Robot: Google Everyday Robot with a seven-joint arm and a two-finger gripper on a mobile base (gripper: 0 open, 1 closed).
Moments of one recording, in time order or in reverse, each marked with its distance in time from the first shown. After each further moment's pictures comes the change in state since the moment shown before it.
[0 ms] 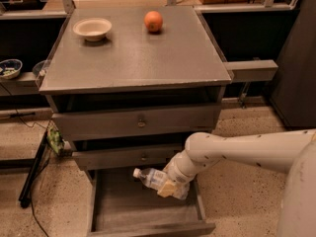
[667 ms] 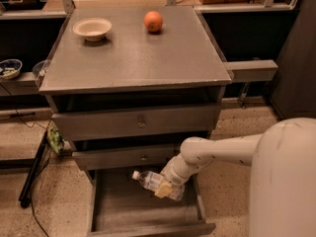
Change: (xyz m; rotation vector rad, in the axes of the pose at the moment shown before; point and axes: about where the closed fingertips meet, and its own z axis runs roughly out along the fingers) arm 0.019 -0.024 0.060 -0.039 -0.010 0.034
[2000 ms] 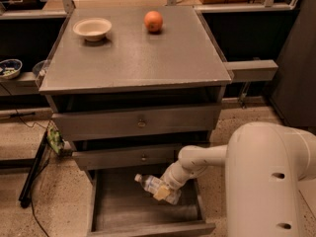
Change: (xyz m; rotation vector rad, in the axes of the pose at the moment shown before) arm 0.032 -0.033 0.079 -0.023 -0.021 0.116
